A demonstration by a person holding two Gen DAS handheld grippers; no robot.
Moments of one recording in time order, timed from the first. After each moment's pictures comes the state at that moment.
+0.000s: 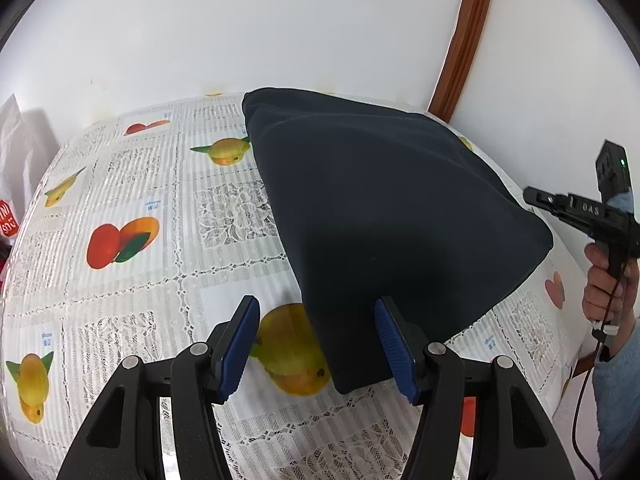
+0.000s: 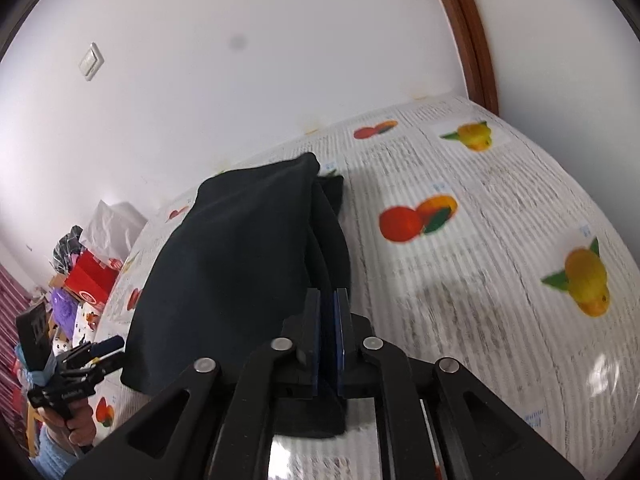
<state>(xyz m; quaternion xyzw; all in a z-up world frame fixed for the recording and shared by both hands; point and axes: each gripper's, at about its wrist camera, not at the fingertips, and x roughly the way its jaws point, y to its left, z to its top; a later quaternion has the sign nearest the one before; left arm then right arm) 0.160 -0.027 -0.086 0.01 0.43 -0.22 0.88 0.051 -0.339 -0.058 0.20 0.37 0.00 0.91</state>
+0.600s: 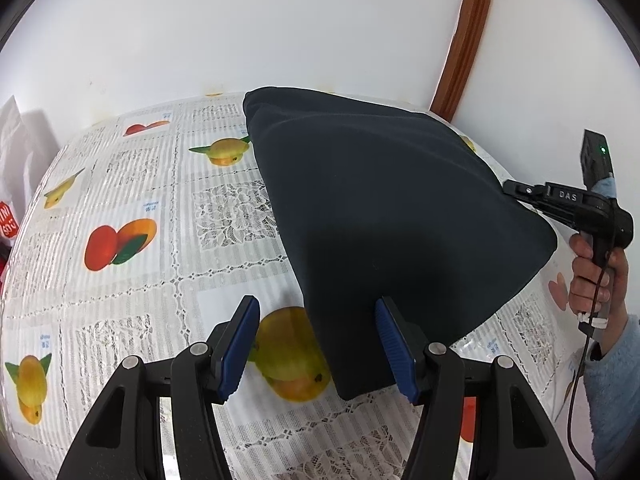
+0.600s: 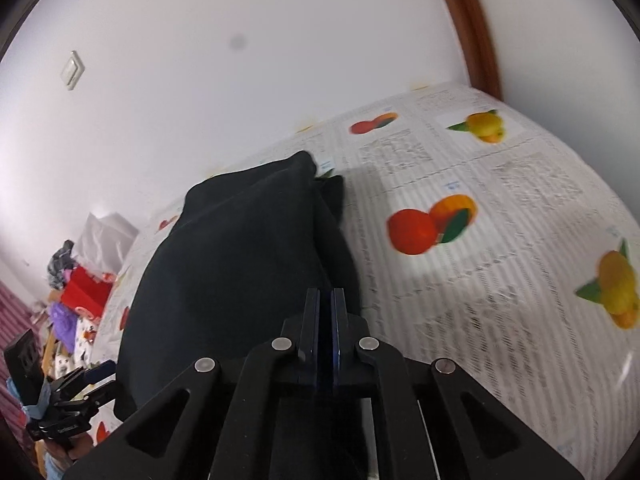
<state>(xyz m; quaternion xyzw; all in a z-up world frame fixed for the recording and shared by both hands) 0.161 -0.029 -0.096 0.01 0.43 -0.21 0.88 0.077 -0.341 -0.075 0.23 0.38 -0.03 0.90</state>
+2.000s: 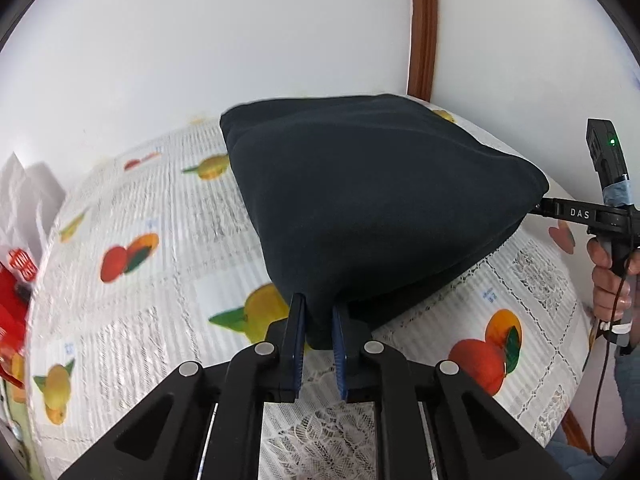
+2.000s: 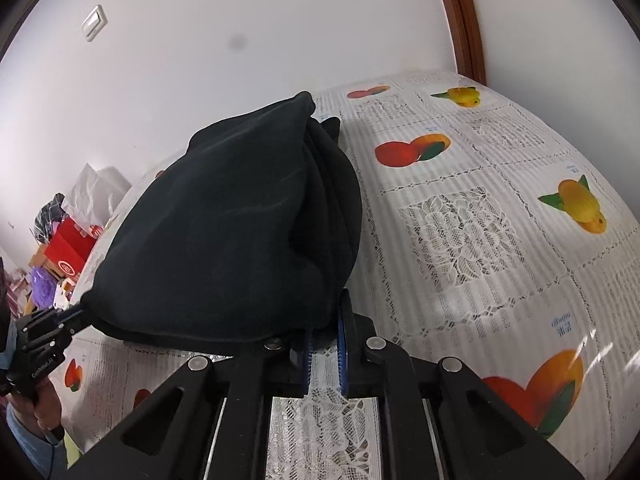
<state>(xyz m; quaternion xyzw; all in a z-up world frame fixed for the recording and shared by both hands) 0.118 -0.046 -0.095 0.10 0.39 -0.22 0.89 0.009 -0.297 -0.098 0.17 0.40 -0.04 0.90</state>
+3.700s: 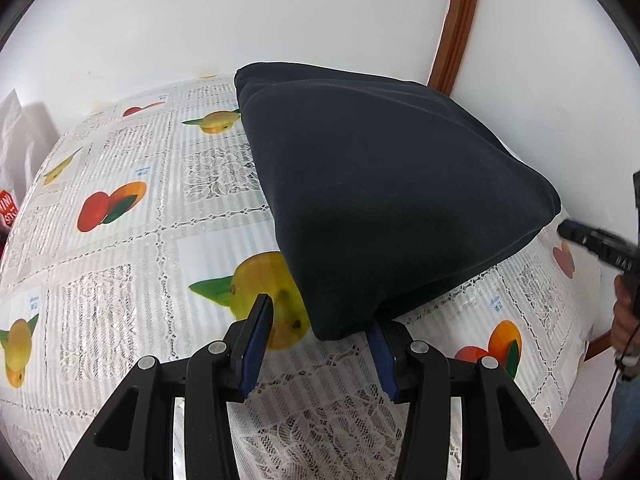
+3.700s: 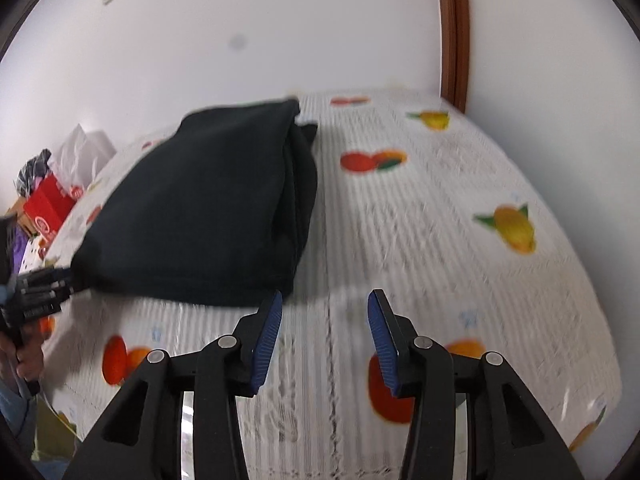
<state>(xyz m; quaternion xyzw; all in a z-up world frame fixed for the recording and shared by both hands) 0.128 -0.038 -0.115 0.03 0.44 -0.21 0.87 -0.032 -0.307 -0.078 0.09 0.42 -0.07 0.90</state>
